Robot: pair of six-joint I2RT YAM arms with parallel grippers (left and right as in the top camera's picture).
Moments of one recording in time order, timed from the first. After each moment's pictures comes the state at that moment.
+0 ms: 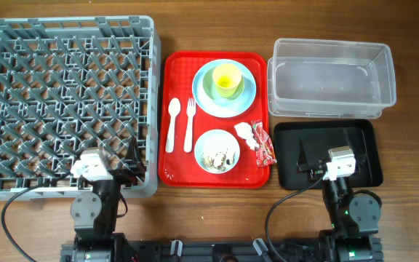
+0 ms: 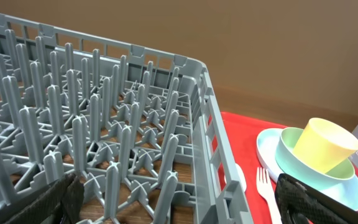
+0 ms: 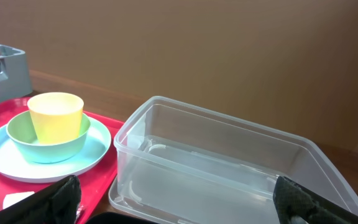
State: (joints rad) left arm 0.02 0.07 0.01 -0.06 0.03 -0.24; right arm 0.05 0.01 0.01 -0.01 -0.07 -0.22
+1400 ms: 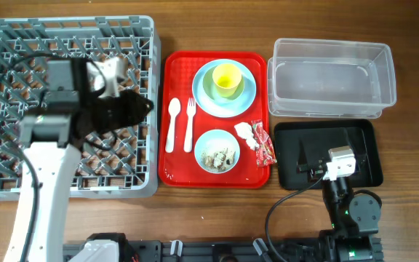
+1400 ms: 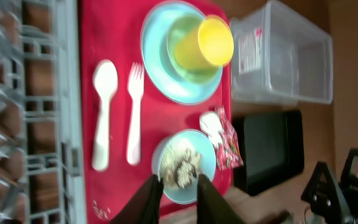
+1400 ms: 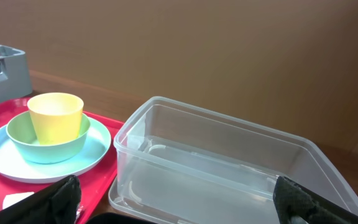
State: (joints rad) left arm -0.03 1.29 1.24 -0.98 0.54 -0.27; right arm 0.05 0.01 0.01 0.00 -0.07 -0.22
